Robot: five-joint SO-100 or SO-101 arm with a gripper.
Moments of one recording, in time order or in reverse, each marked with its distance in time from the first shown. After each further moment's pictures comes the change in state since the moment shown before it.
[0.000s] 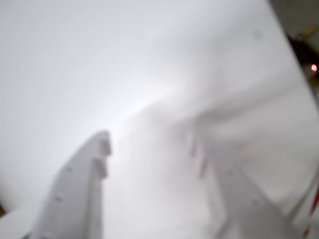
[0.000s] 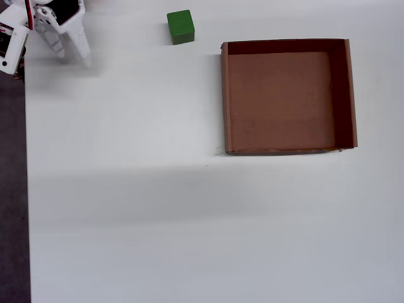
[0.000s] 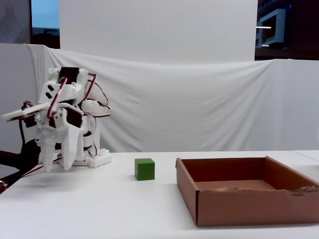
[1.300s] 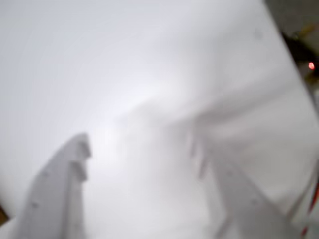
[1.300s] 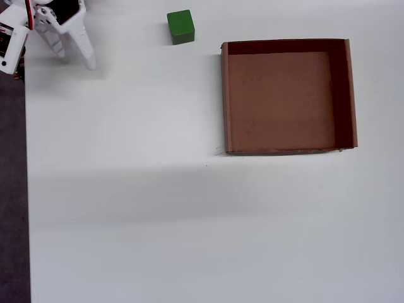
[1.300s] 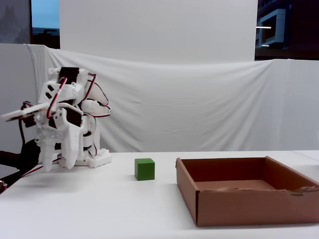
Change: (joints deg) arm 2.0 0.0 0.0 -0.1 1.1
